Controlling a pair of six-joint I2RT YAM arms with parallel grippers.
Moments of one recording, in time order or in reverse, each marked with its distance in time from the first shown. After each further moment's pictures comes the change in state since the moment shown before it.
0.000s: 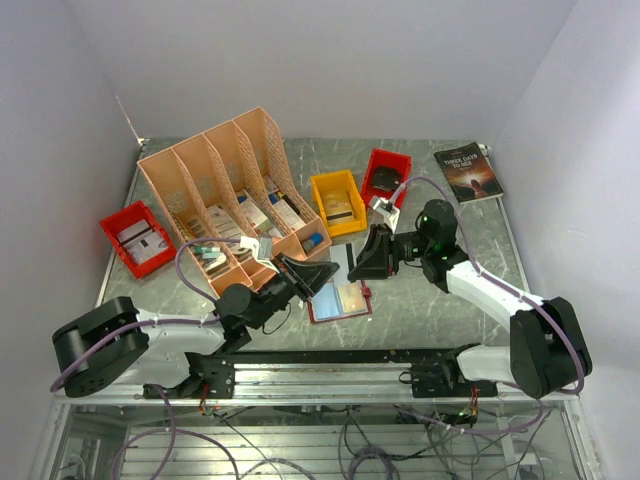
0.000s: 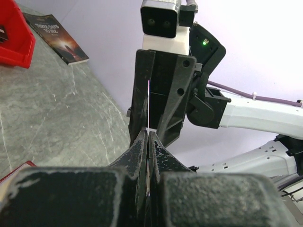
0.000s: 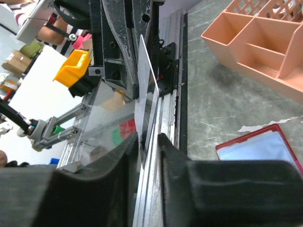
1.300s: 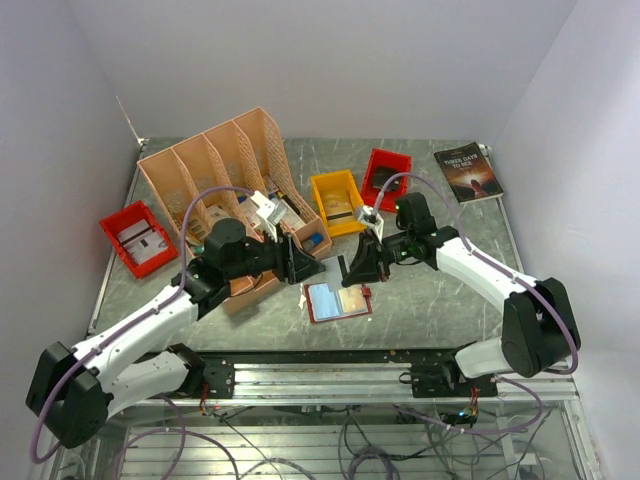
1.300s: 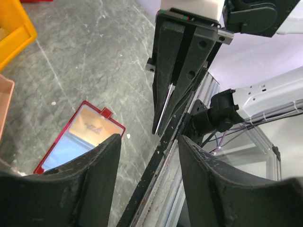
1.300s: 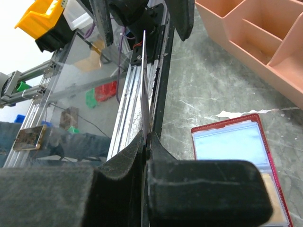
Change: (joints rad) left arm 0.401 -0.249 0.370 -1.124 0.672 0.267; right arm 0.064 0.122 0.241 -0.802 0.031 -0.828
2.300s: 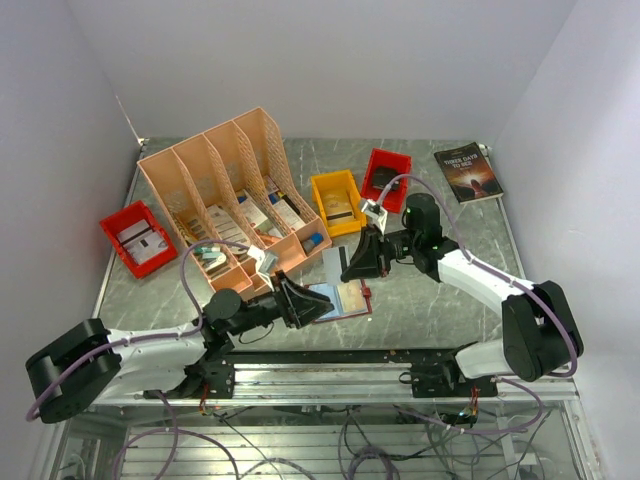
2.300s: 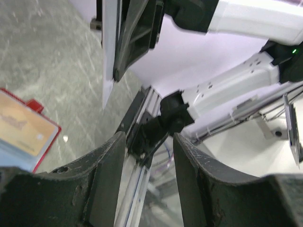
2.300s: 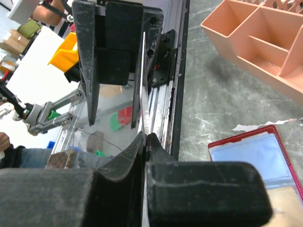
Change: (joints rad) left arm -0.300 0.057 -0.488 0.863 -0.255 -0.325; right arm -0.021 -0.023 -0.134 0.521 -0.052 0.530
